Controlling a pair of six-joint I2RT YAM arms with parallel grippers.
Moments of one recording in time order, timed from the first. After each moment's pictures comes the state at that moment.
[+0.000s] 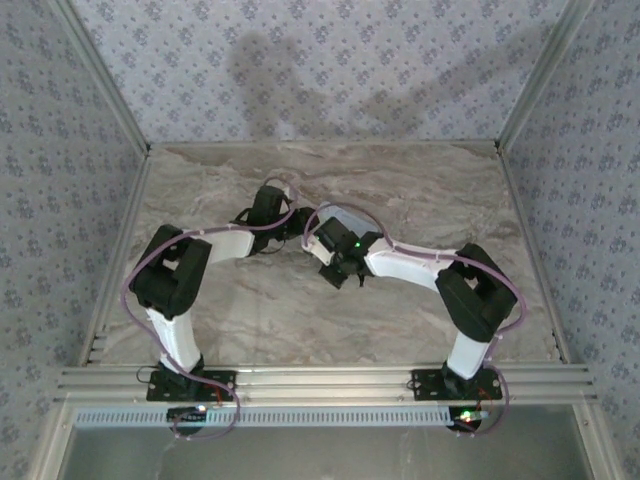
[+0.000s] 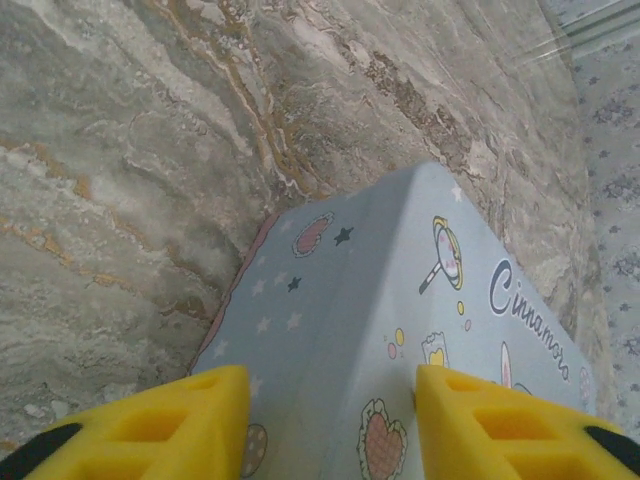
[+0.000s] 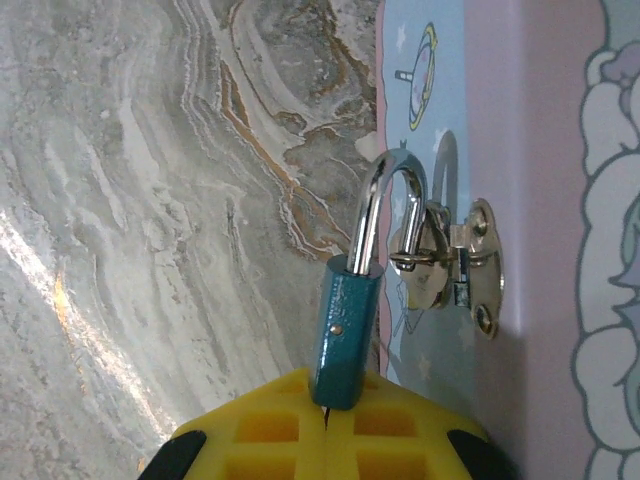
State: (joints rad) left arm -0.50 1.86 1.02 0.21 0.33 -0.80; right arm 0.82 1.75 1.12 -0.48 0.07 -0.19
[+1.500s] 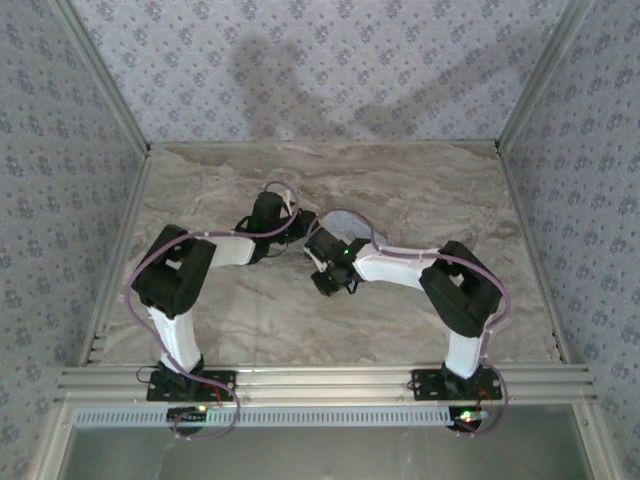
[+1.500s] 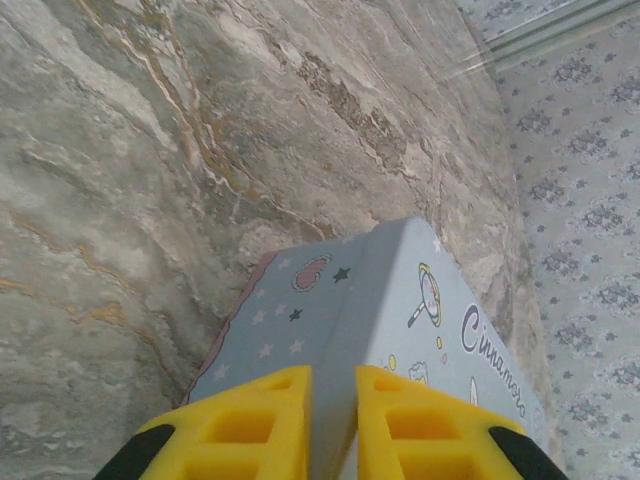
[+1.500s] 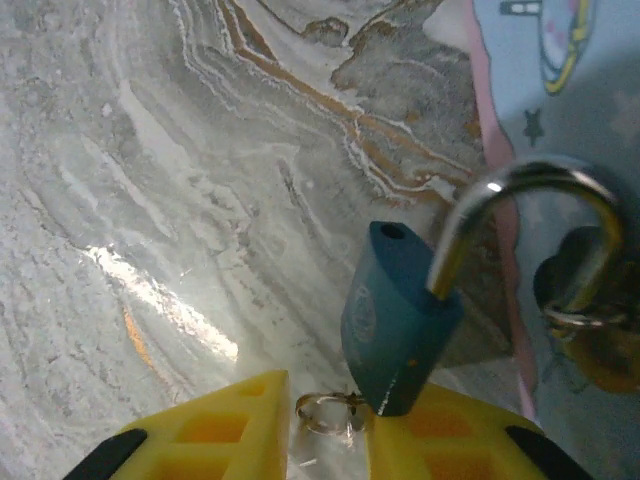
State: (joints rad) left arm -0.52 1.87 0.94 0.43 0.39 -0.88; right arm 0.88 1.81 1.10 -0.48 0.02 0.22
